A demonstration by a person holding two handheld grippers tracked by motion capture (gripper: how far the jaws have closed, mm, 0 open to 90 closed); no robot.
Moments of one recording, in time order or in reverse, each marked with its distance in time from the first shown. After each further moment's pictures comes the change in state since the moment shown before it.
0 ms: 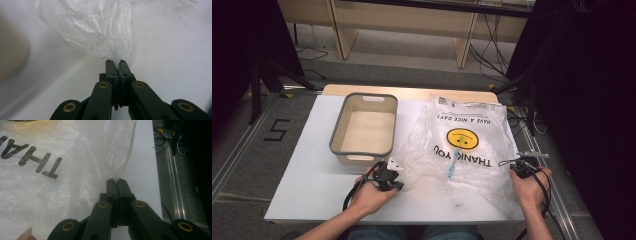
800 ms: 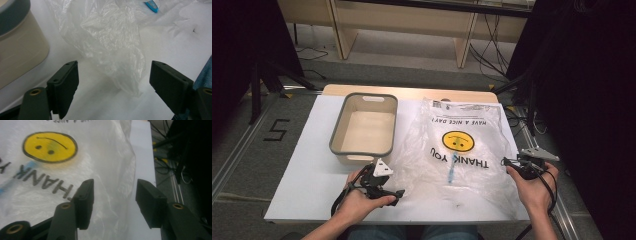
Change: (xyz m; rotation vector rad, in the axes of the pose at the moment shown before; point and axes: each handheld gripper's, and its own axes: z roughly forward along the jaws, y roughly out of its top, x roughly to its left) left arm -0.002 -0.013 -0.035 -0.146 0.072 -0.026; right arm 0.008 0.011 -0.041 -0.217 0.088 -0.064
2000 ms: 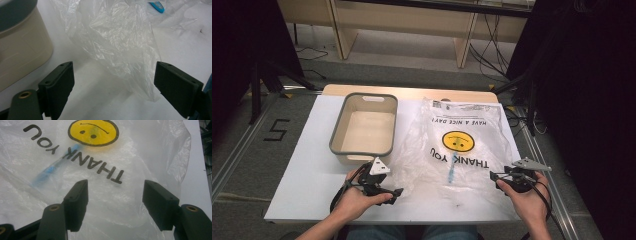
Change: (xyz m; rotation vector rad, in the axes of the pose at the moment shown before) left arm 0.013 -0.006 0.010 -0.024 -0.011 -0.001; right arm 0.026 -0.024 -0.005 0.044 0.189 0.007
